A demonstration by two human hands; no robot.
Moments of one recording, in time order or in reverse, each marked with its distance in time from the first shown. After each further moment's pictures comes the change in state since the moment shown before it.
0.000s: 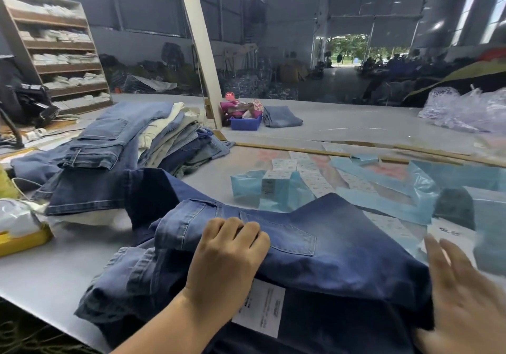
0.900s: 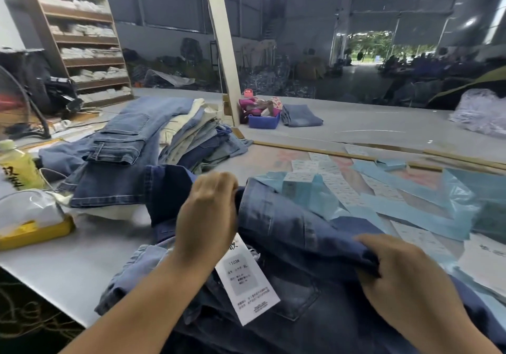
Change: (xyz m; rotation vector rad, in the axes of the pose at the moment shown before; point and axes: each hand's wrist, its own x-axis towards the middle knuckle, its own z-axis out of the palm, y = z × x) left_hand 0.027 -0.072 0.009 -0.212 0.117 -0.479; right_hand 0.055 -0.089 0.010 0.107 -0.347 -0.134
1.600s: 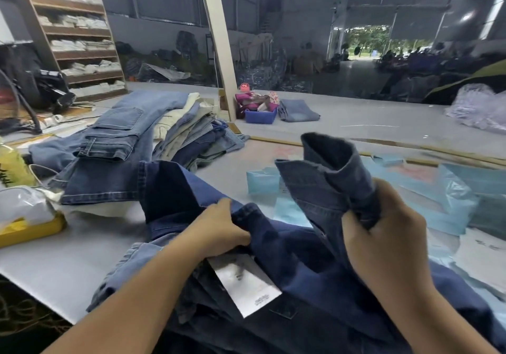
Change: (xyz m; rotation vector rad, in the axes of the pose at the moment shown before) left_hand 0.006 -0.024 0.031 -0.126 -0.862 -0.471; right_hand 0.026 -0.029 0.001 0.480 0.574 -0.002
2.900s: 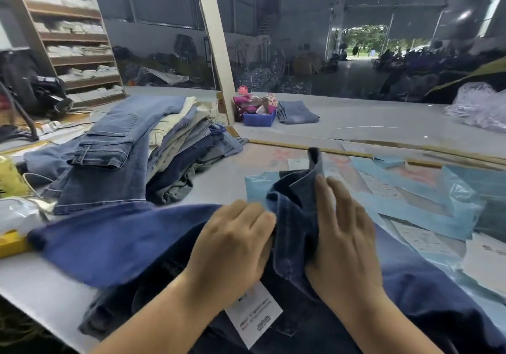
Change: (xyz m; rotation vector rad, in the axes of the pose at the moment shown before) left_hand -0.042 0.031 0.012 0.394 0.687 0.845; right_hand -0.010 0.015 0.051 -0.300 -0.127 -0.318
